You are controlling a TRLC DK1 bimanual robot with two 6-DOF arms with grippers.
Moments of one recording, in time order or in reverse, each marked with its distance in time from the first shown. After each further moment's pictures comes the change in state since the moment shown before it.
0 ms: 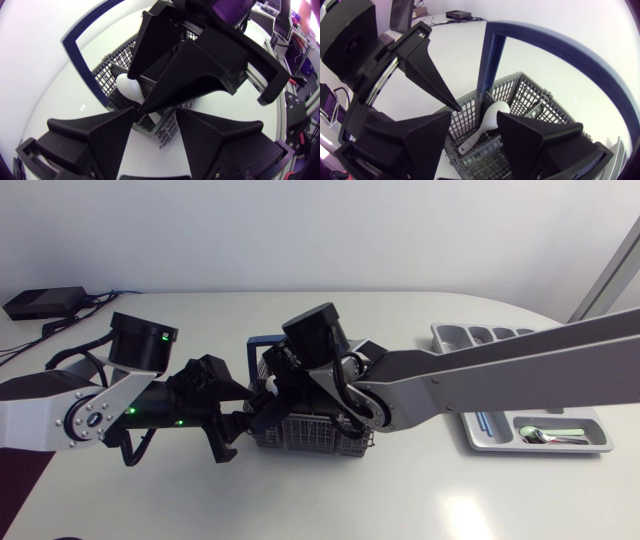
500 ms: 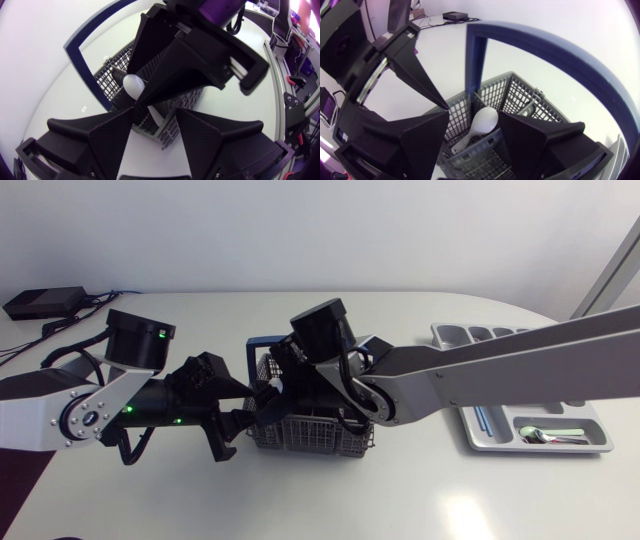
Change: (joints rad) left arm 0.000 -0.013 0.005 -0.007 0.001 0.000; right arm -0.027 -0.004 0.000 0.002 -0.015 0.004
